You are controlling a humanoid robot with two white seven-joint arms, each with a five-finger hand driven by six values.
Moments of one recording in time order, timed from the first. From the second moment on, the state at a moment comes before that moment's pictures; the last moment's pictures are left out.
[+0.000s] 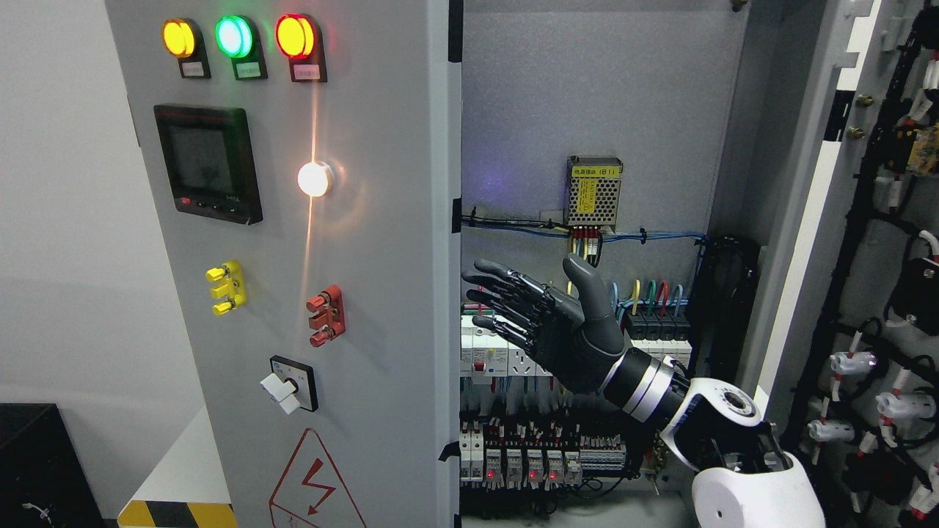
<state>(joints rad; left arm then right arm) 0.05 0.00 0.12 0.06 -0.12 -0.19 -0.21 -0.82 -0.06 0.13 -1.34 -0.56 0.38 0.76</state>
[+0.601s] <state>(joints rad) 0.05 0.00 0.12 0.06 -0.12 -0.19 -0.21 -0.77 -0.08 0.16 -1.43 -0.58 0.37 0.84</state>
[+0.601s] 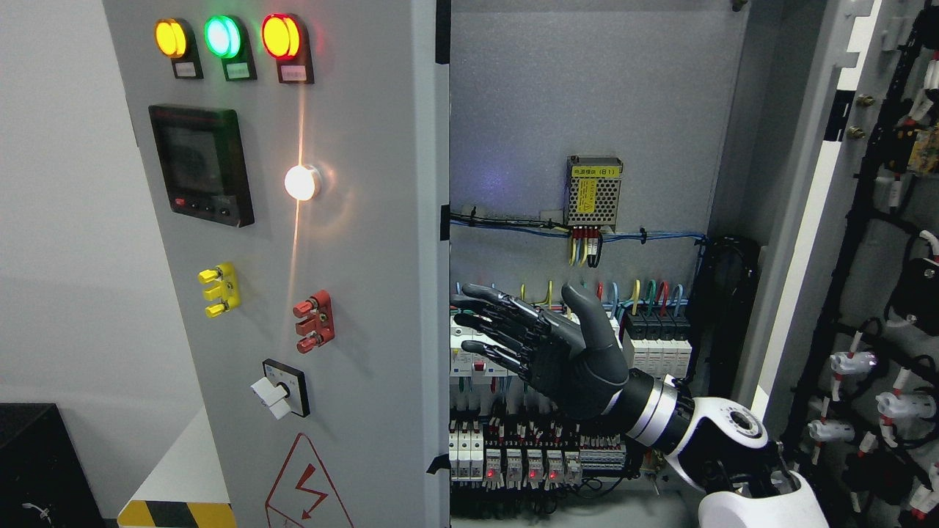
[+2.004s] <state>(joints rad) 0.05 0.00 0.12 0.06 -0.12 -0.19 -0.20 -0.67 -0.10 0.32 -1.61 -0.58 0.38 0.85</state>
